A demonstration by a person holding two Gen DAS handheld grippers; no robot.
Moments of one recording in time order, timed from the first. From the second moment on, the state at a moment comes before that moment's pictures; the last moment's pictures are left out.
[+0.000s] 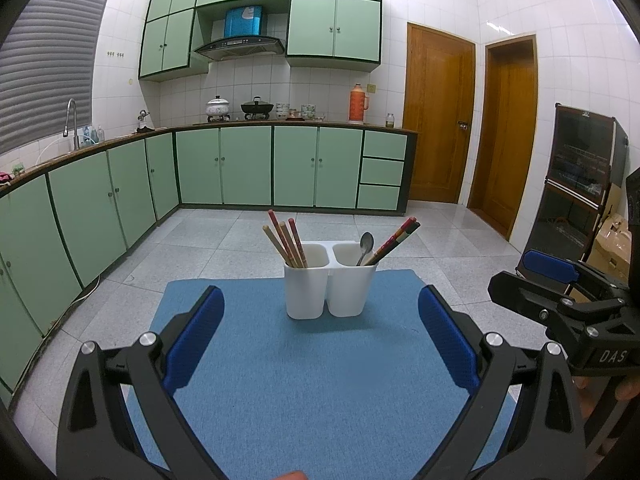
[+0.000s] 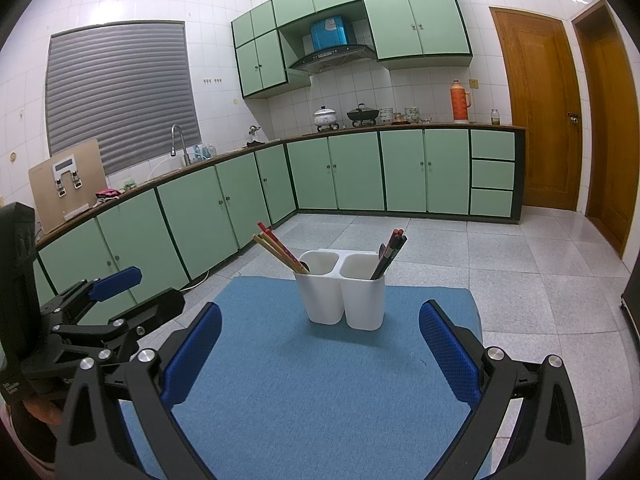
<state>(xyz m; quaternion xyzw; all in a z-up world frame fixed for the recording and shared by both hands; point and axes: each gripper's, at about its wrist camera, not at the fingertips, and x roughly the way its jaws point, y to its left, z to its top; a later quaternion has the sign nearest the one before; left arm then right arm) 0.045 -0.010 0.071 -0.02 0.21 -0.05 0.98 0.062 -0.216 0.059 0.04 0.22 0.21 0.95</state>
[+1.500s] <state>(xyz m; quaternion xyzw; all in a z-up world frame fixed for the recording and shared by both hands) 0.042 -0.009 0.059 -0.02 0.22 -0.05 0.97 0.064 -0.212 0.045 0.04 0.23 0.21 0.95</state>
